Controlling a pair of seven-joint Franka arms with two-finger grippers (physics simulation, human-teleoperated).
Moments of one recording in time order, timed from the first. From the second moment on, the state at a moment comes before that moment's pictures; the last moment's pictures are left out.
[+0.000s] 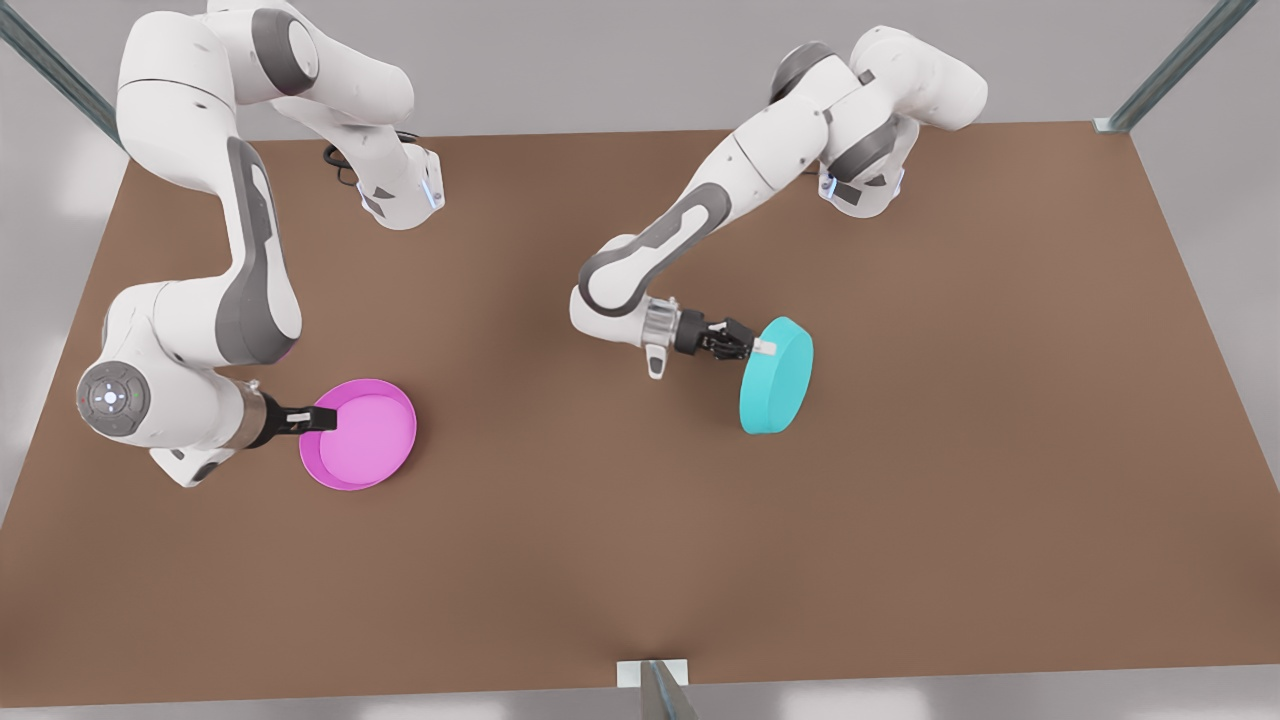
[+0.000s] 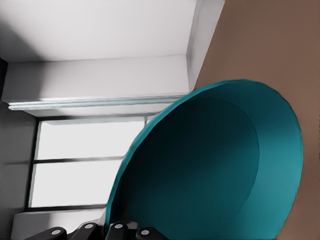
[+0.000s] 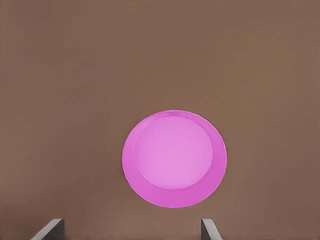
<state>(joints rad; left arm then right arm) -0.74 0.93 -0.37 -1.31 1.32 0.86 -0.79 -0.11 0.42 0.19 -1.36 -0.04 1.57 0.03</state>
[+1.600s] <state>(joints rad) -0.95 1.13 -0.36 -1.14 1.24 0.82 -0.92 -0.11 0.43 0.18 -1.35 -0.05 1.58 0.03</state>
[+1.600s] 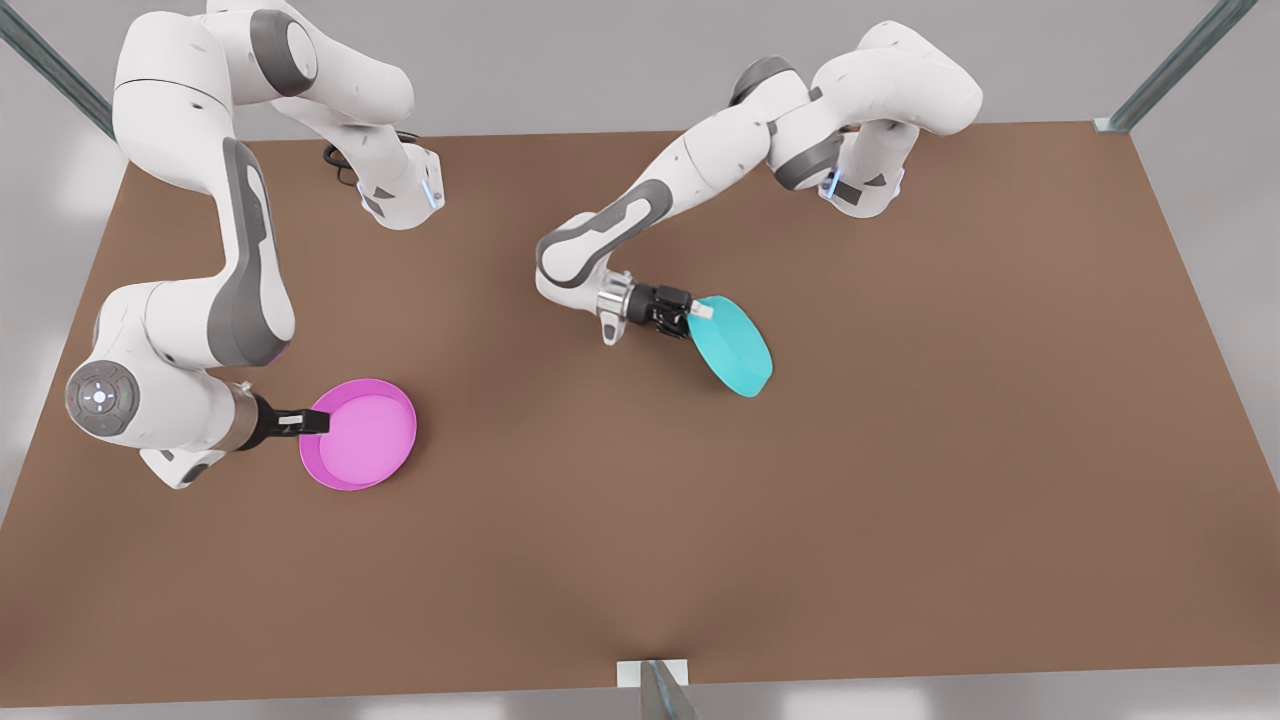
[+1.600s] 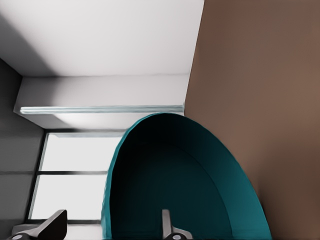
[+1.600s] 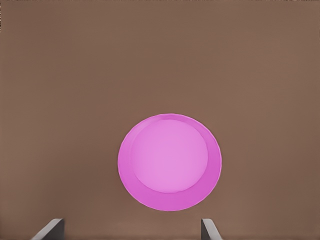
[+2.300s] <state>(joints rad) -0.87 1.03 -0.36 -0.84 0.55 1.31 -1.46 -0.10 0.43 0.18 -1.34 -0.05 1.57 0.03</state>
